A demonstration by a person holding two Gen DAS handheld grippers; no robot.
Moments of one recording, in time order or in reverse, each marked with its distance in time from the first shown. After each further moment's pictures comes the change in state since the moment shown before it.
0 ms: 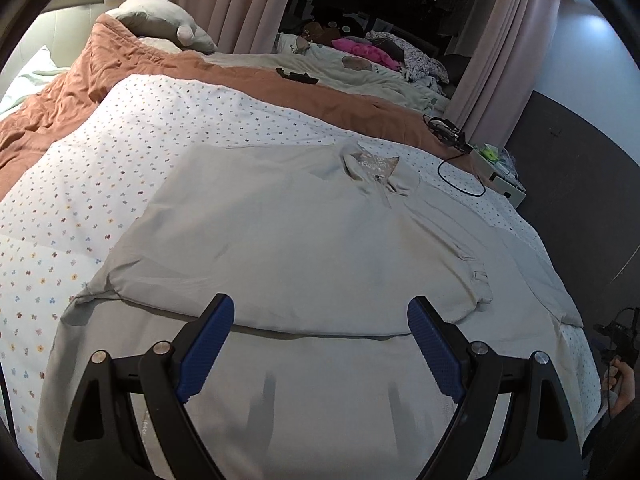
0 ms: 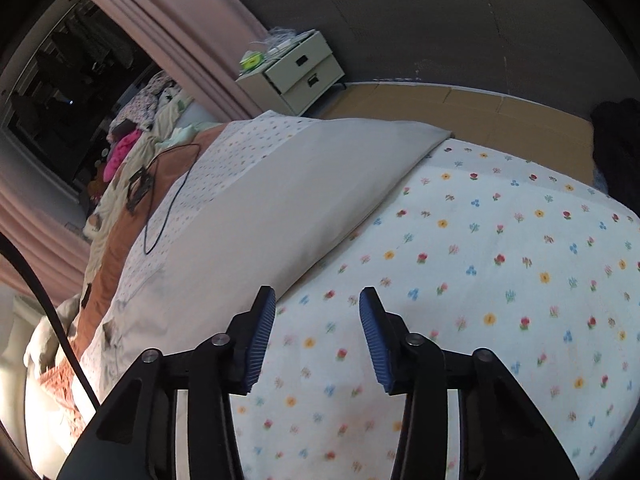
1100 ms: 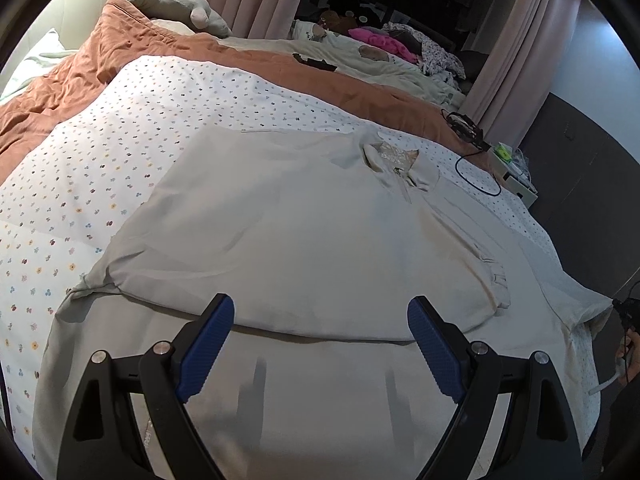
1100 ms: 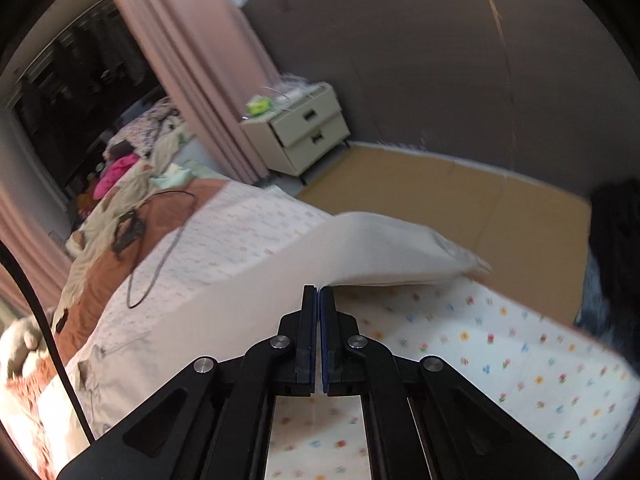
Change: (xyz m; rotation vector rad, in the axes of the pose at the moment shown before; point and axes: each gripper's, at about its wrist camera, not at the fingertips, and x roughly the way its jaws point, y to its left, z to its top) left arm 0.011 0.013 0.002 -0.031 0.028 0.028; right arm -0.006 0.068 0.069 -0.165 -0.189 -0.050
